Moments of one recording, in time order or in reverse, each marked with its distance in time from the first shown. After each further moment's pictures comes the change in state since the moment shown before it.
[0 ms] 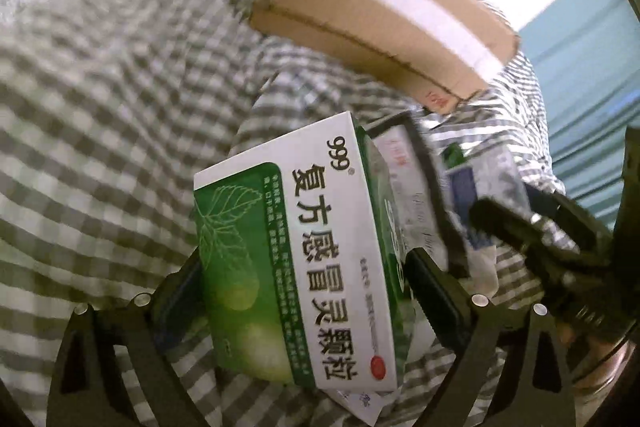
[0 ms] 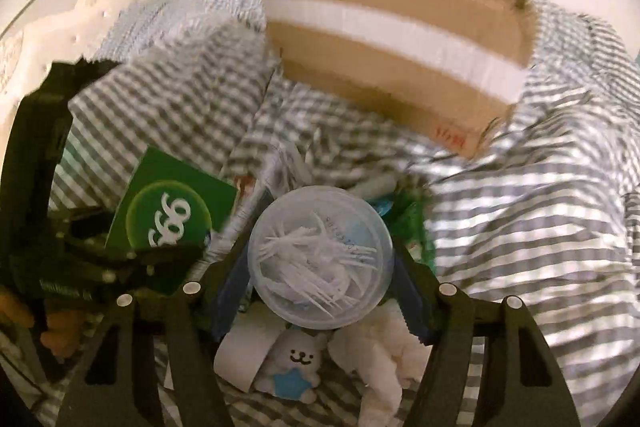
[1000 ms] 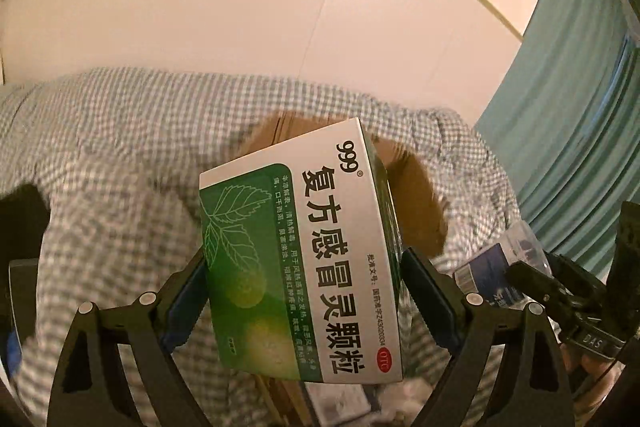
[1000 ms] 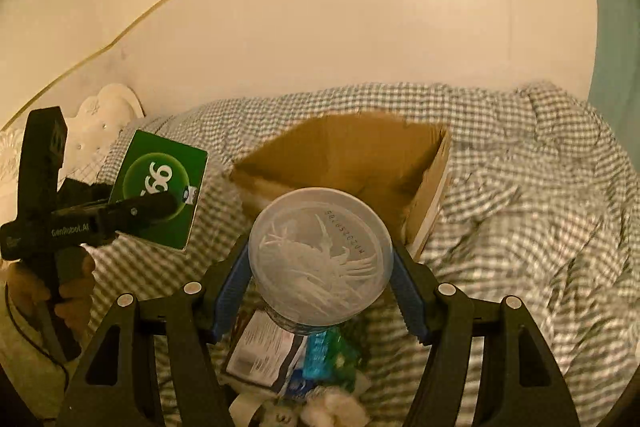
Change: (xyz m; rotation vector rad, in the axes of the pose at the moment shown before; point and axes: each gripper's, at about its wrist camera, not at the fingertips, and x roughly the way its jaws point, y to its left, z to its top) left arm -0.104 -0.049 0.144 0.130 -0.388 -0.025; right arm -0.128 -0.047 0.081 0.135 -0.341 -0.071
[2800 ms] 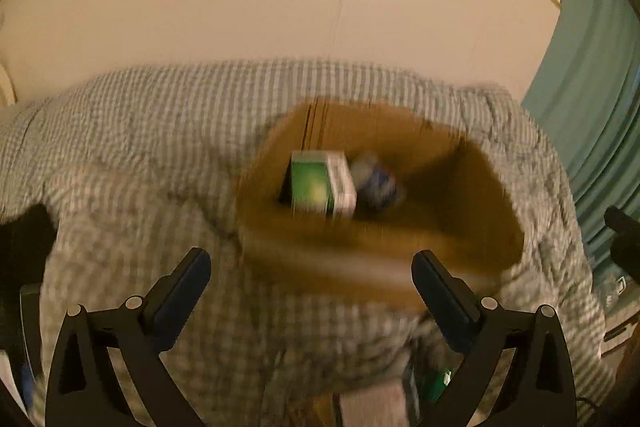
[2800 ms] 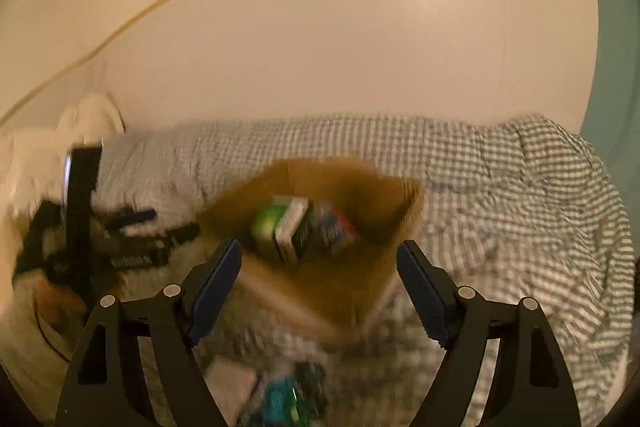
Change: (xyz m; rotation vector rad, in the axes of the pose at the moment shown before) left arm 0.073 -0.002 -0.004 0.037 0.083 0.166; right arm 0.011 -0.012 0.021 0.010 -0.002 -0.125
